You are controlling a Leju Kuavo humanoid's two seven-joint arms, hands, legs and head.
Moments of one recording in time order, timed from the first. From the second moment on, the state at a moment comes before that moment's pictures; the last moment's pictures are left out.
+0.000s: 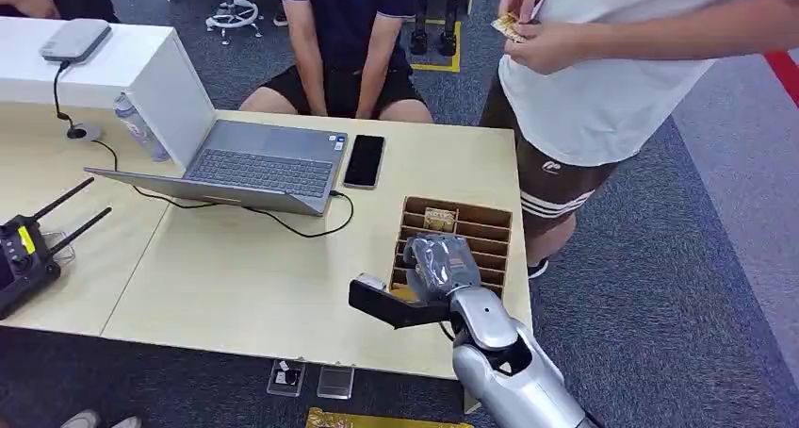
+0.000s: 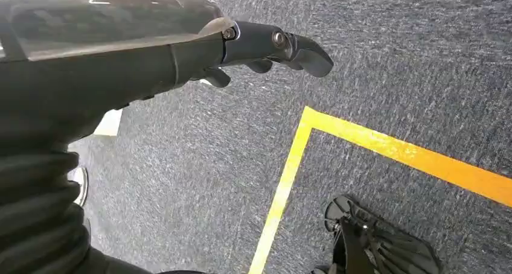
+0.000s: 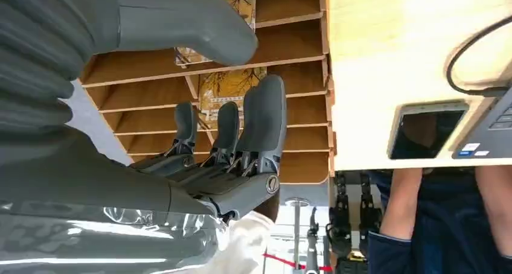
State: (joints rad) left arm -0.08 -0.17 1.32 -0.22 -1.07 0.29 0.05; right arm -0.43 0.09 0.72 -1.18 0.98 0.10 0.32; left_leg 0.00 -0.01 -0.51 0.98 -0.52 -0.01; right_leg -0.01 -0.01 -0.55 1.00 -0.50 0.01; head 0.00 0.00
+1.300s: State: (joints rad) left arm -0.08 -0.17 1.32 -0.22 -1.08 0.28 0.05; right arm -0.42 0.07 0.67 -1.15 1.01 0.09 0.34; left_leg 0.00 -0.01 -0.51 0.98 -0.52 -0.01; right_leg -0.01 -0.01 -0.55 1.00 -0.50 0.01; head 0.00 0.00
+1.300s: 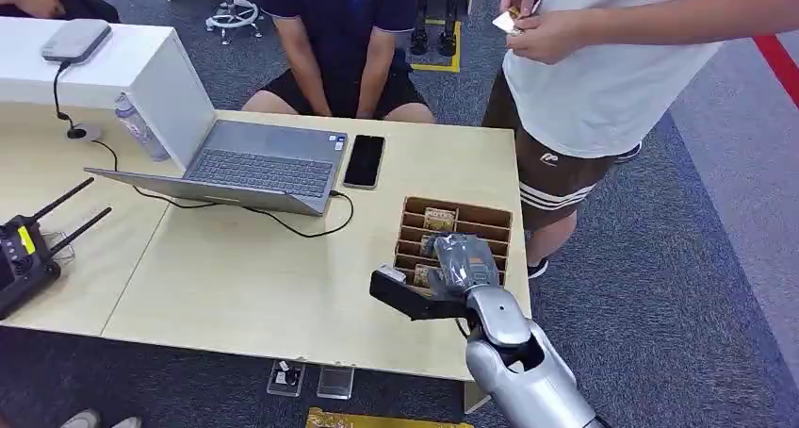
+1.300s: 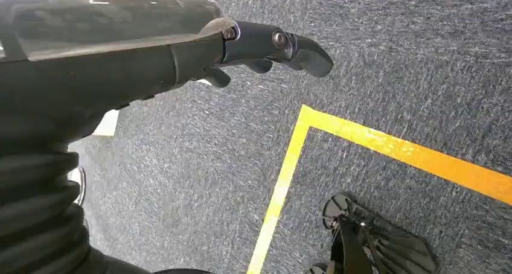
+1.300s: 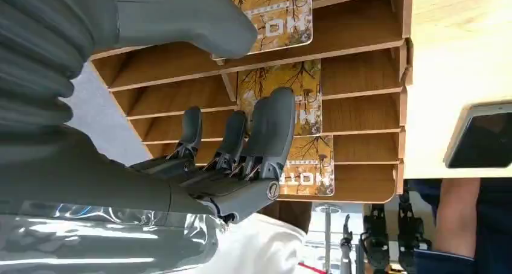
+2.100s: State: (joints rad) left arm -0.08 -0.17 1.32 -0.22 -1.08 0.28 0.04; right arm -0.41 0.07 0.67 -1.14 1.02 0.09 0.34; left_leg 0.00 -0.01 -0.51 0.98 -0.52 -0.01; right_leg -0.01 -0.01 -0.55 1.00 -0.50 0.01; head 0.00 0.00
